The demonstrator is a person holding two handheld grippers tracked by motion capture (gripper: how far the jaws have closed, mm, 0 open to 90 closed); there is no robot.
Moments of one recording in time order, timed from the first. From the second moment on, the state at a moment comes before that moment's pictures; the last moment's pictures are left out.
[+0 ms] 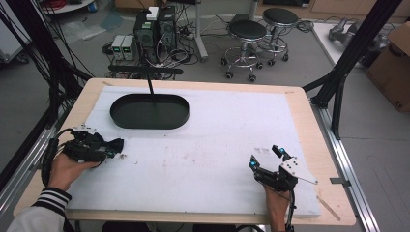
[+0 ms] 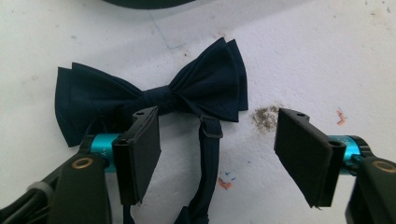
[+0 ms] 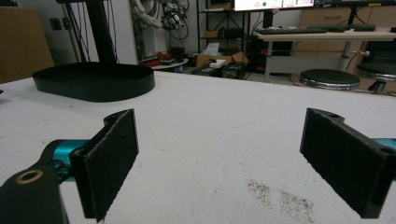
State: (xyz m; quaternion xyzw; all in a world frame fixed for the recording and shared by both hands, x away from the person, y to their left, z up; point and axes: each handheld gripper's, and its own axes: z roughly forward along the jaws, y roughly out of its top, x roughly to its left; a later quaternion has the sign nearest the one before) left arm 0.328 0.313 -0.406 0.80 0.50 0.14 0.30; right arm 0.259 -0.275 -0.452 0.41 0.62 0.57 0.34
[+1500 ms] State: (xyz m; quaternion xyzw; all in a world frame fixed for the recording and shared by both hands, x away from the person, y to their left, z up) left arm 0.337 0.310 -0.410 0.79 0.54 0.10 0.28; right arm 0.258 -0.275 -0.452 0.41 0.62 0.58 0.34
